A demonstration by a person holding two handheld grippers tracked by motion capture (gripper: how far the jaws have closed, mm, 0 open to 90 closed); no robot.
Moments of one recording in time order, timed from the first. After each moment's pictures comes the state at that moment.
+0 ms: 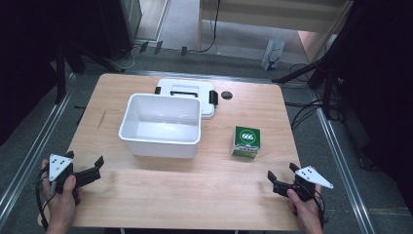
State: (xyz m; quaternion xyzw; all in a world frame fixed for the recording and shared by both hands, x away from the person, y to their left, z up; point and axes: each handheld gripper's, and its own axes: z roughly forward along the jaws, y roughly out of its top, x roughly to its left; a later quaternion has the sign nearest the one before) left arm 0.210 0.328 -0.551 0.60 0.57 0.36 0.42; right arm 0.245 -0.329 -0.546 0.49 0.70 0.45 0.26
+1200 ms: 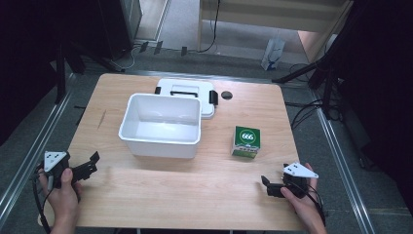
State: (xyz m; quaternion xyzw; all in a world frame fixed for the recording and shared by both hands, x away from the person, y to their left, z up) left arm 0.221 0.341 -0.552 0.55 0.65 0.33 0.41; right arm 0.256 -0.309 -0.541 0.44 0.79 0.36 0.24
